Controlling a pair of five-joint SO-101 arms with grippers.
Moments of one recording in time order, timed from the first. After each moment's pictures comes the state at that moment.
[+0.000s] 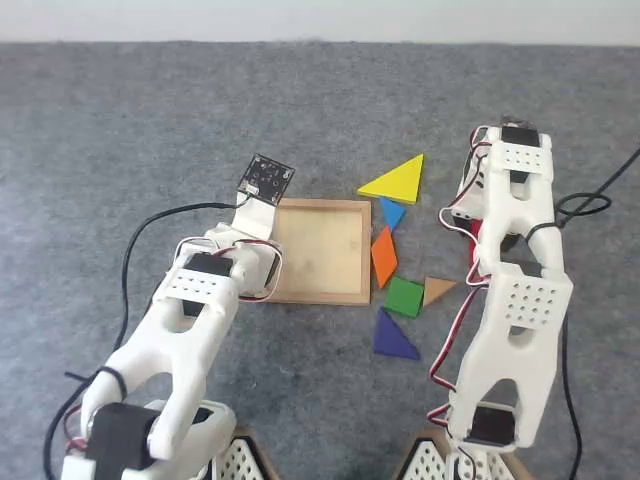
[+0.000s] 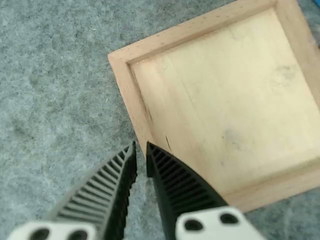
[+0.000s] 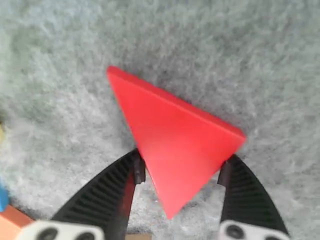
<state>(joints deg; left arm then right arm) 4.9 -18.3 58.9 32.5 -6.9 4.5 46.9 -30.6 86.1 -9.0</state>
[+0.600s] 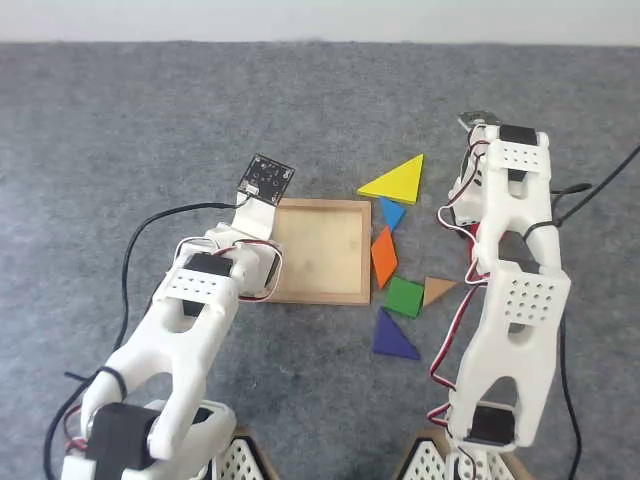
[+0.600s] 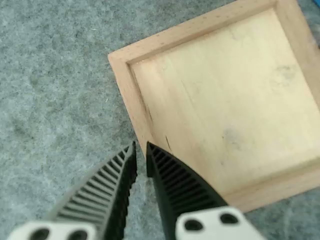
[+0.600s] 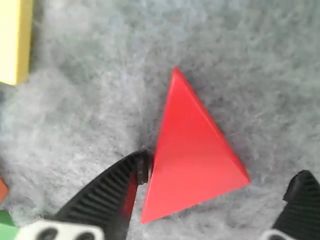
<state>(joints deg) 4.9 -18.3 58.9 32.5 -6.9 4.4 48.4 -33.5 86.5 16.6</state>
